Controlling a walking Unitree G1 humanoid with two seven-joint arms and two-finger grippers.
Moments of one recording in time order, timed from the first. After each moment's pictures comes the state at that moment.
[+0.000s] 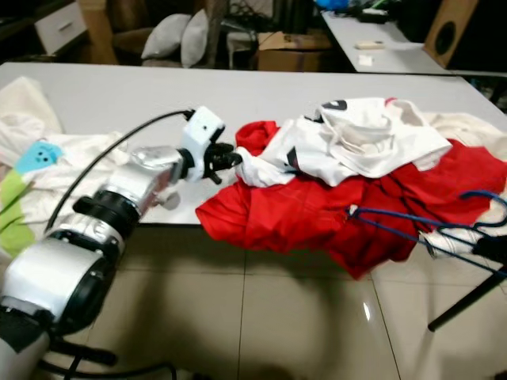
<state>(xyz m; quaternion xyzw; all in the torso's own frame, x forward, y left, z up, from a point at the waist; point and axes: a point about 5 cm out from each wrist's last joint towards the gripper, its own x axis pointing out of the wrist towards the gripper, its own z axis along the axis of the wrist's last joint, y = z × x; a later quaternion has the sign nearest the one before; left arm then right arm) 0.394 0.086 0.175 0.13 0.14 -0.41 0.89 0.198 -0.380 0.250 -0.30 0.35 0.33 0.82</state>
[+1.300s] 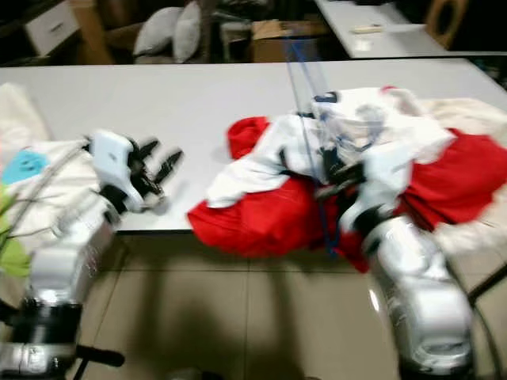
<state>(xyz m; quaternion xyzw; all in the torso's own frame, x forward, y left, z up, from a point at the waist) 0.316 0.155 0.160 0.03 -0.02 -0.20 0.98 0.256 -0.173 0.181 0.00 -0.01 0.15 0.99</state>
